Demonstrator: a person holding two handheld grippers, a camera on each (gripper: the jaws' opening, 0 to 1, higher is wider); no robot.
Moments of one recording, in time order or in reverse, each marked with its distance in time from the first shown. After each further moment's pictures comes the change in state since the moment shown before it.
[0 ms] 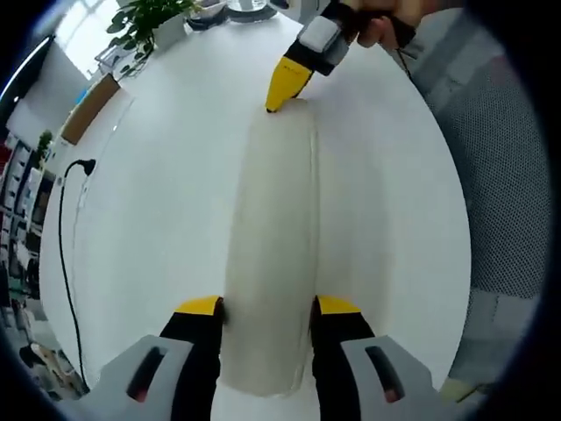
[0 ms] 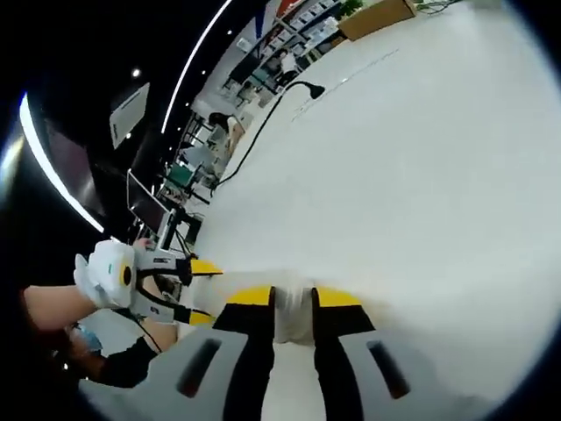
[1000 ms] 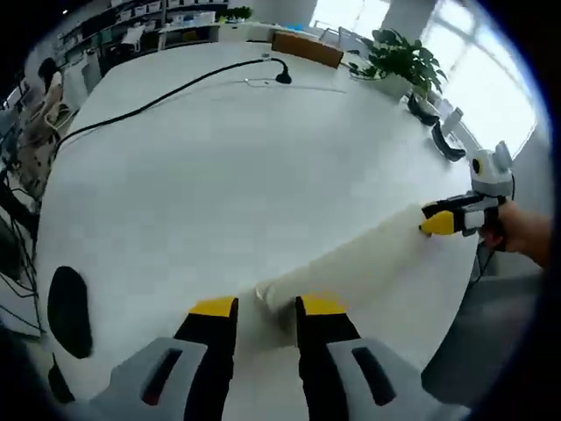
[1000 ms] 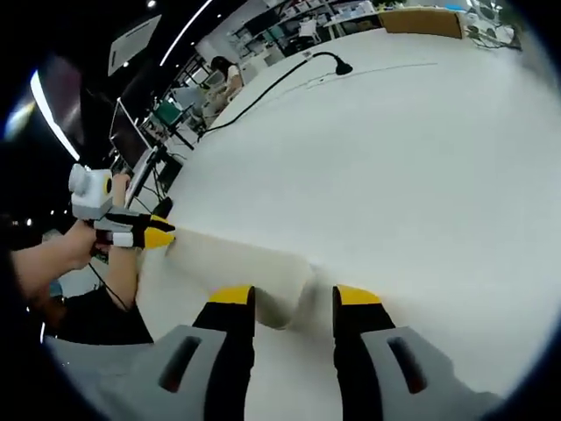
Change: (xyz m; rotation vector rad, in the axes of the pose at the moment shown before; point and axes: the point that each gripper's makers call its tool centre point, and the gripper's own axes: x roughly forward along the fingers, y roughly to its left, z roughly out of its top) left arm -0.044 0.031 -0.069 -1.078 -0.188 0.189; right arm 0.006 -0.001 -0.007 -0.271 0.195 -0.155
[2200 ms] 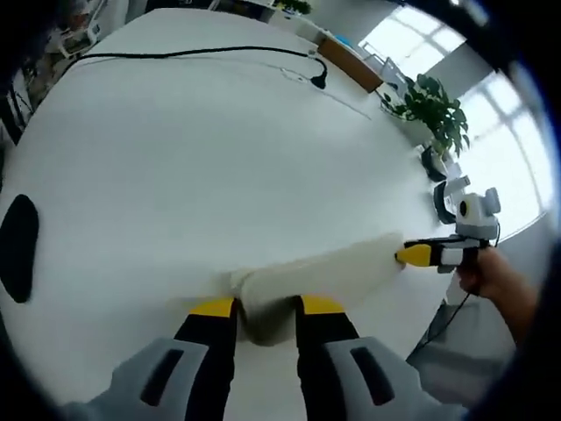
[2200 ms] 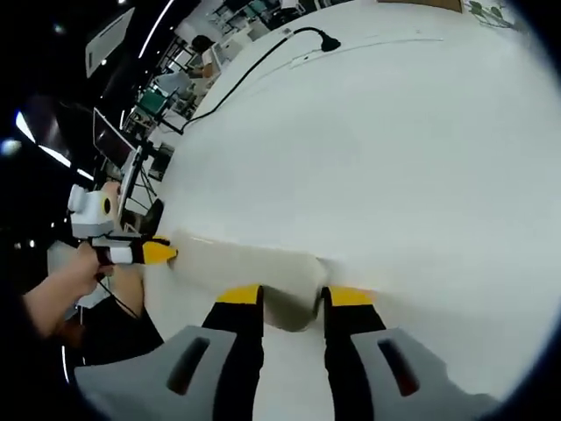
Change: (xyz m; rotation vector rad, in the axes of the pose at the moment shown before) left arm 0.025 -0.038 0.012 -0.298 0.102 -0.128; right arm 0.011 -0.019 0.033 0.108 0.170 0.002
